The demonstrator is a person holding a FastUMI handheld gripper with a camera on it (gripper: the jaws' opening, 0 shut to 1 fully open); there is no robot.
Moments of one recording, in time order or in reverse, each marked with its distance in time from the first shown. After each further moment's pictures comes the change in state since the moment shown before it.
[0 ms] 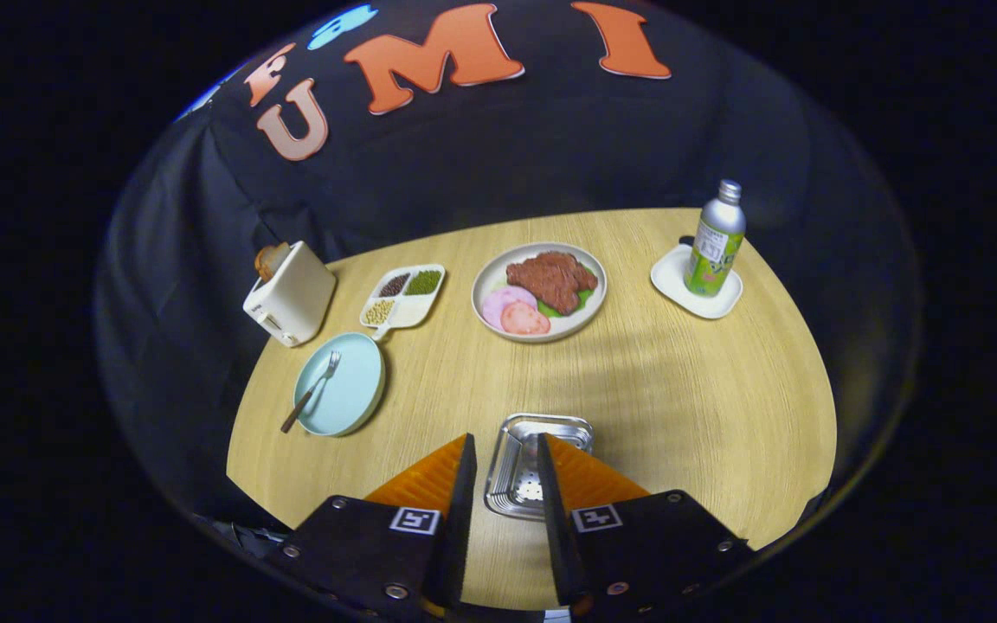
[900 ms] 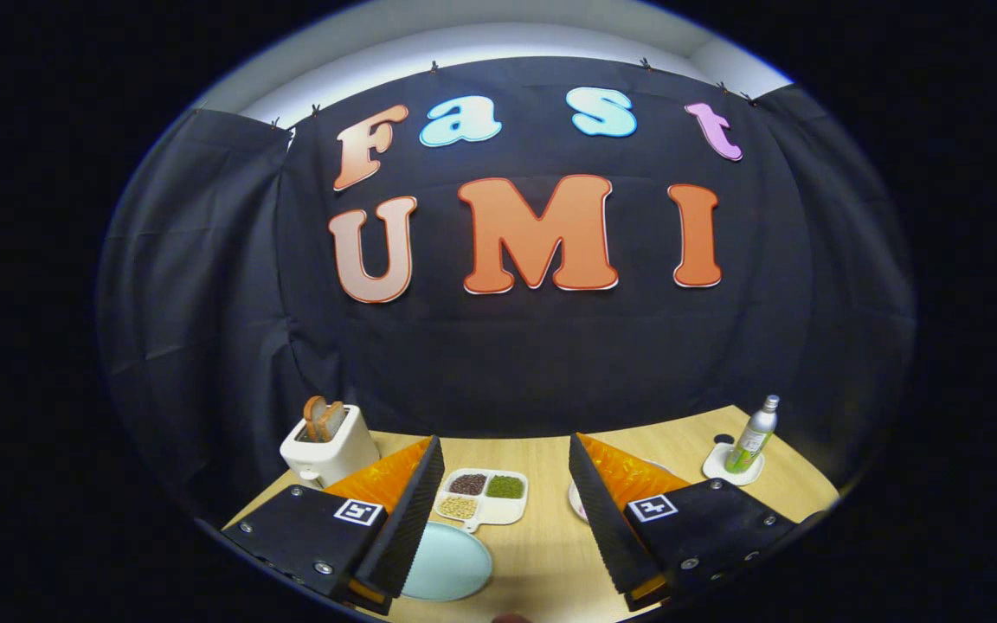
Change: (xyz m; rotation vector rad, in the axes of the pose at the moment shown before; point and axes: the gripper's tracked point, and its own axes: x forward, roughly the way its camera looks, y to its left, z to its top) arm 0.005 0.219 0.157 -0.106 -0.637 -0.111
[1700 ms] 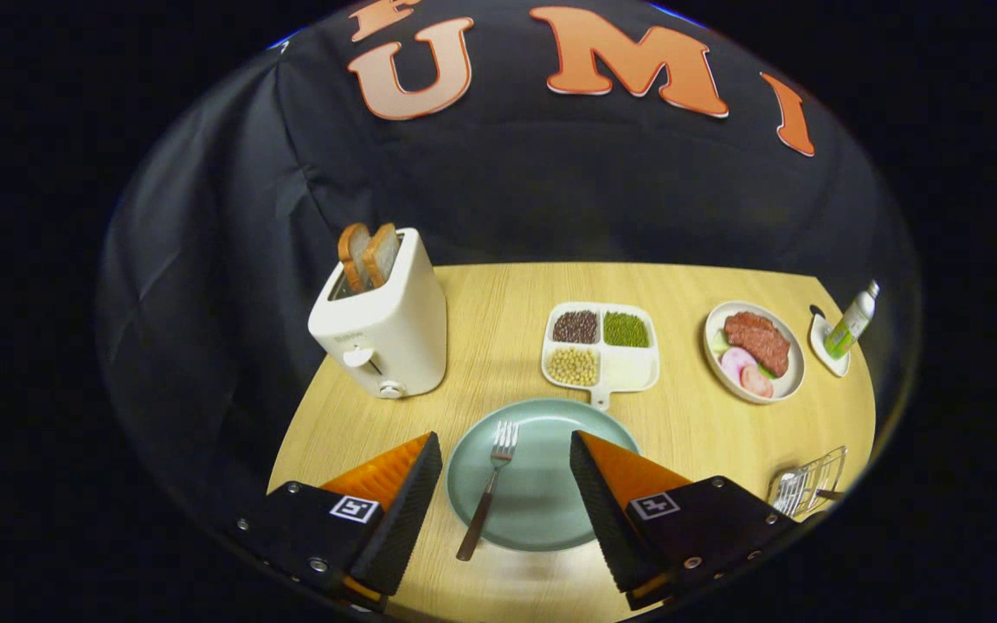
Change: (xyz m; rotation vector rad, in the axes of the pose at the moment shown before) arm 0.036 0.124 -0.184 -0.007 0.684 0.066
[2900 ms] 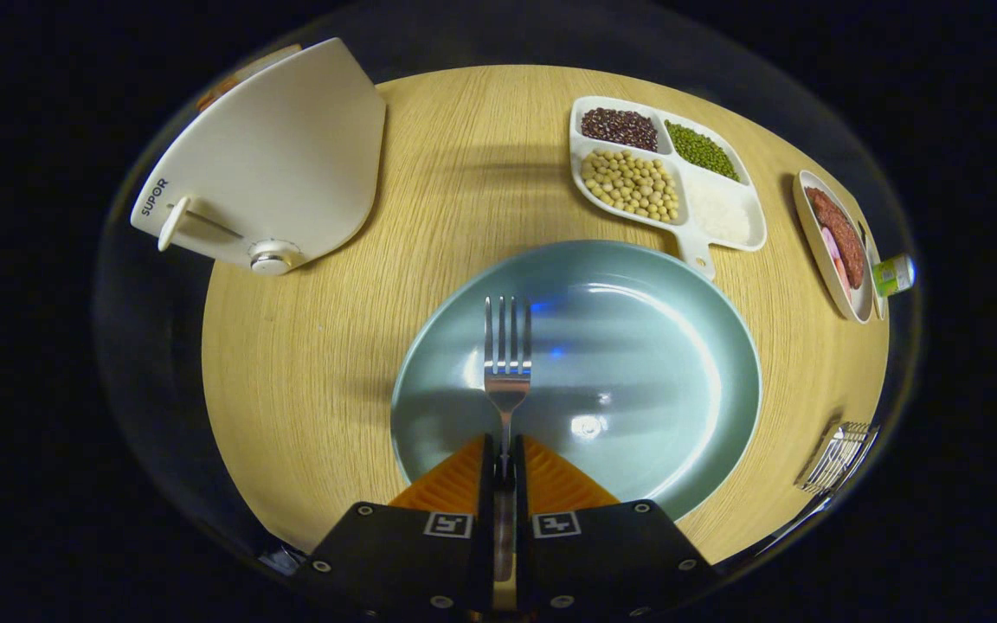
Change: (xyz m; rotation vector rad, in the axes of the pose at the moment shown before) arm 0.095 0.011 -0.106 0.007 0.576 -0.068
